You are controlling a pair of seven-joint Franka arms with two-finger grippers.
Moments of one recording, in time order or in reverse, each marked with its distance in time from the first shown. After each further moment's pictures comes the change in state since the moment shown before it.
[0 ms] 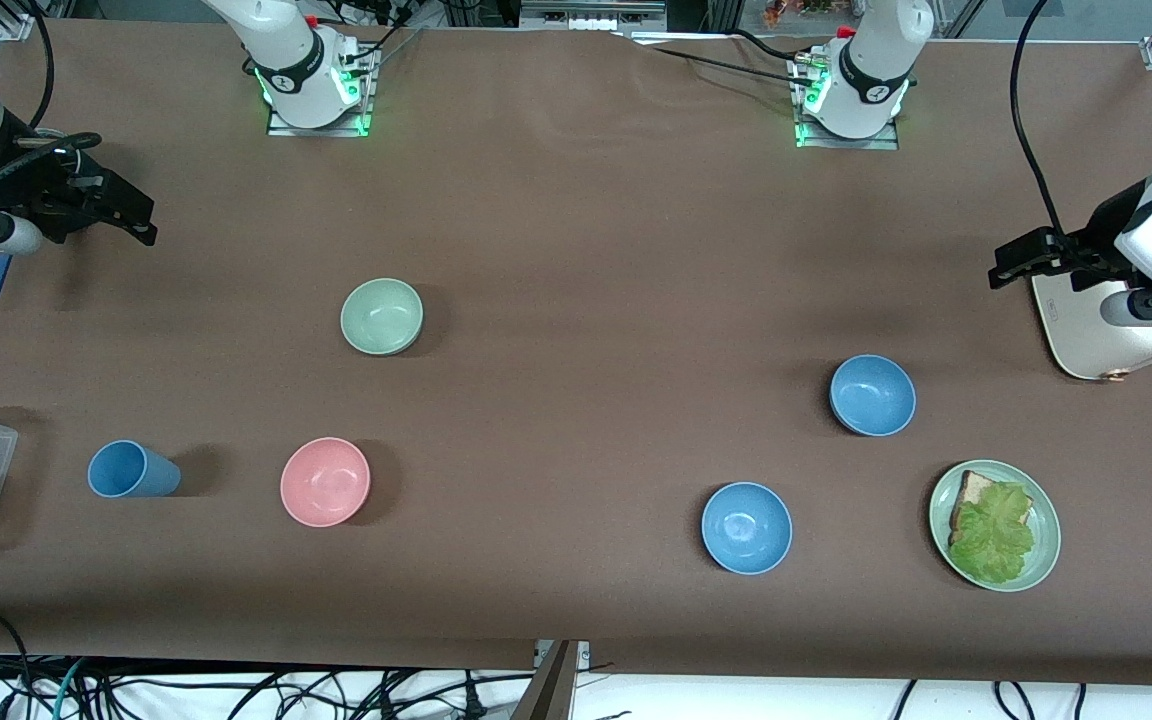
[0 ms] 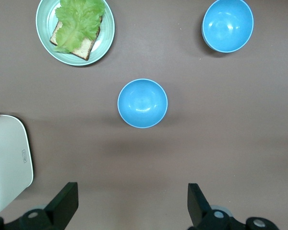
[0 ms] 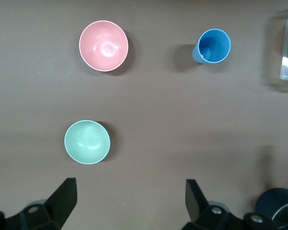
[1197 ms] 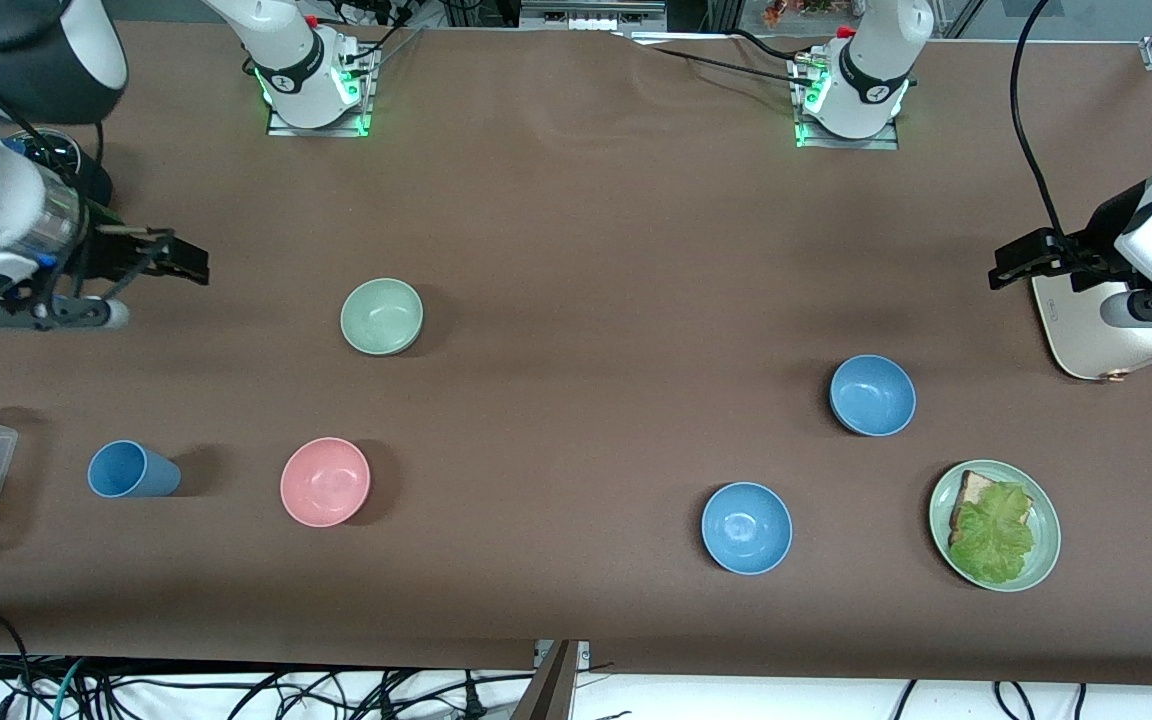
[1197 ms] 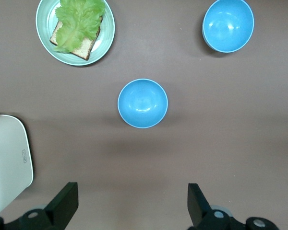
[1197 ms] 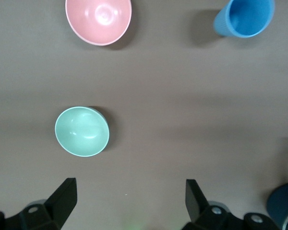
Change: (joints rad) left arm 0.001 0.002 0.000 0.001 0.000 0.000 0.000; right arm 0.003 0.172 0.016 -0.014 0.025 0.005 0.000
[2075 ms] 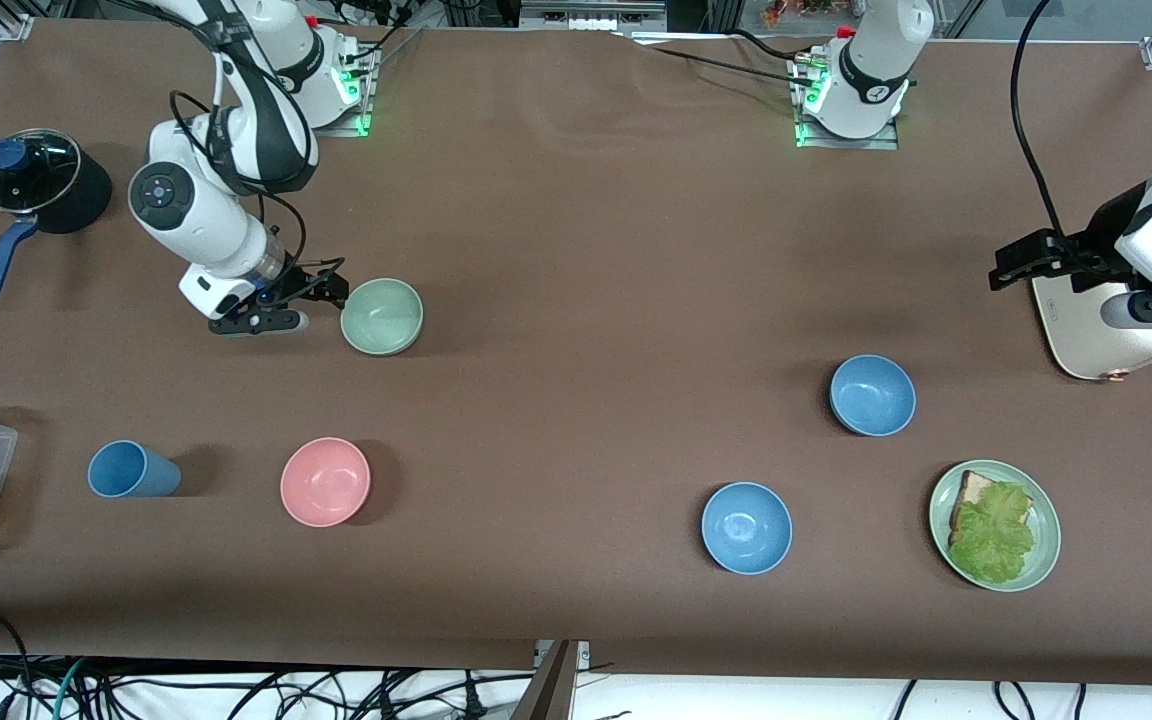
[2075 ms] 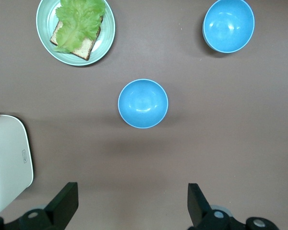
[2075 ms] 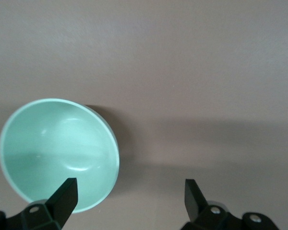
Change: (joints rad) left arm 0.001 0.003 0.000 0.002 0.000 0.000 0.000; right arm 0.024 -0.014 0.080 -0.765 0.033 0.904 0.013
